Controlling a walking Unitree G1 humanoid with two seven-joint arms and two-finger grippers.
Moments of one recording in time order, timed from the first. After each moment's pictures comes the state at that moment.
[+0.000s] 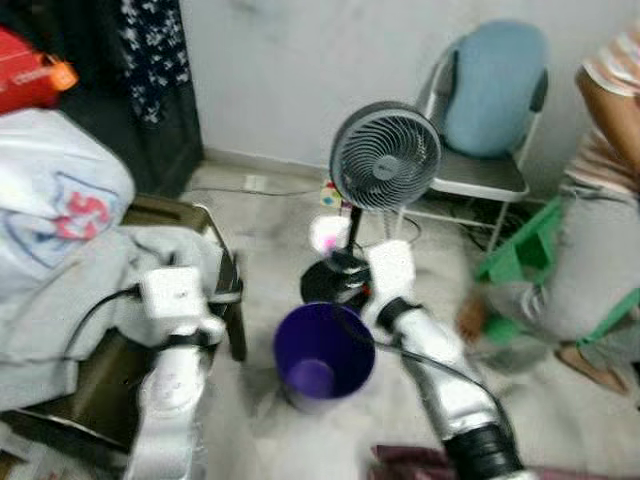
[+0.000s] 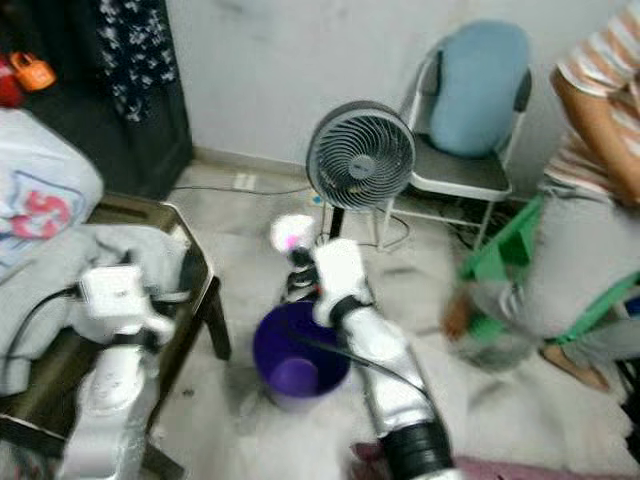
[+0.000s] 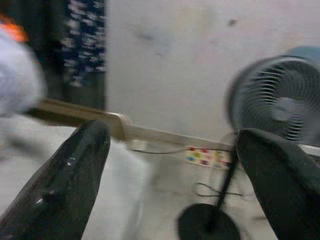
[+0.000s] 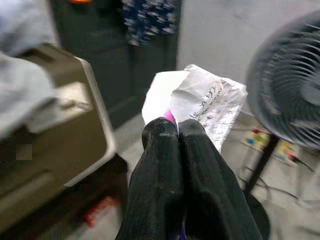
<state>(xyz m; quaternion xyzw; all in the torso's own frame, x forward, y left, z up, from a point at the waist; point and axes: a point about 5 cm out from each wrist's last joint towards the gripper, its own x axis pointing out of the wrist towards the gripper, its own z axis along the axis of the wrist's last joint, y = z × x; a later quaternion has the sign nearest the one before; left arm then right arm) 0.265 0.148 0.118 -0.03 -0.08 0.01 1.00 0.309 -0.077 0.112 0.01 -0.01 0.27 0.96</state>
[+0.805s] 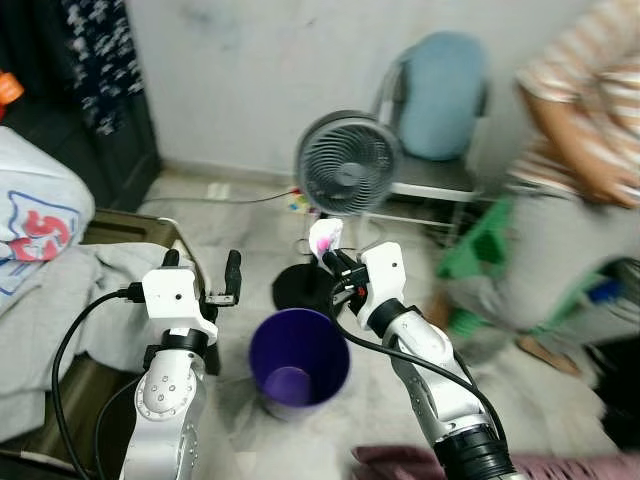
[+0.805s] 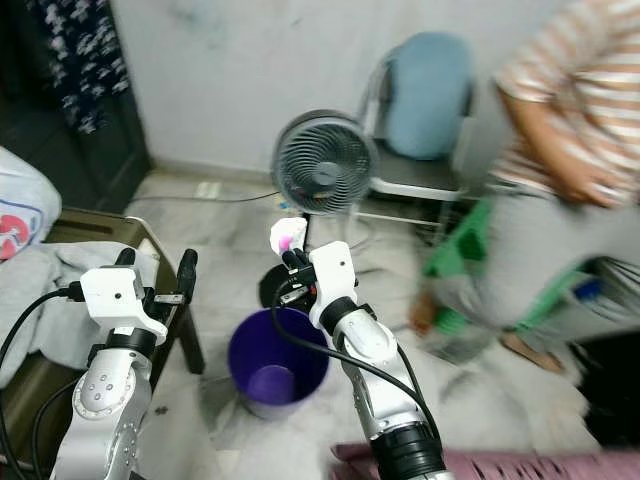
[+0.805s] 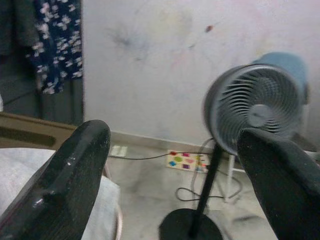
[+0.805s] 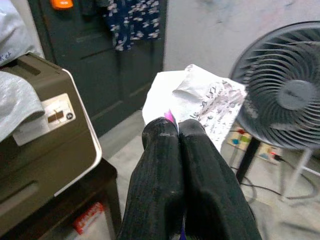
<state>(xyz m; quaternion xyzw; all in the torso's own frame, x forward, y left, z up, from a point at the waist) 0.263 0.156 0.116 -0.02 -0.08 0.00 1.00 0.307 -0.066 0.113 0.01 -0.01 0.28 0.96</state>
